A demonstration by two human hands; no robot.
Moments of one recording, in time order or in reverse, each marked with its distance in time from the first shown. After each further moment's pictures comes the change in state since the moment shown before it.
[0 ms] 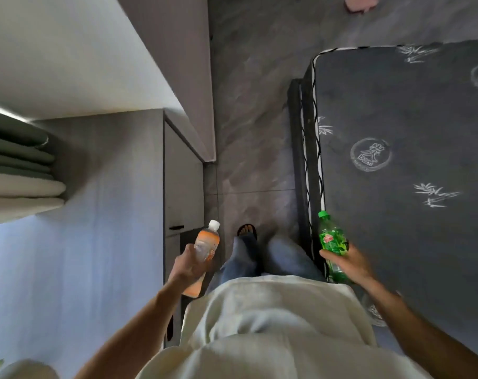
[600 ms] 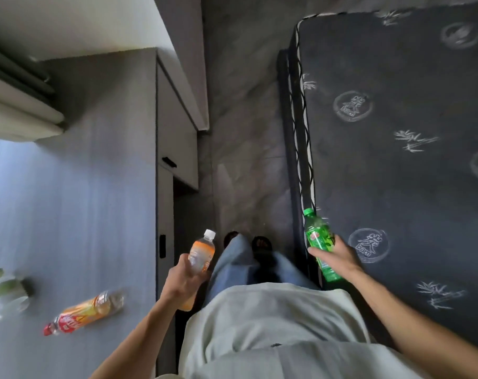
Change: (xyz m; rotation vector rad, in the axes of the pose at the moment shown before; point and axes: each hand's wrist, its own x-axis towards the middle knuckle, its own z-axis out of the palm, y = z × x) left_hand -0.163 -0.185 0.161 -0.073 0.021 0.058; right_hand -0.136 0.207 0.074 -0.042 0.002 0.005
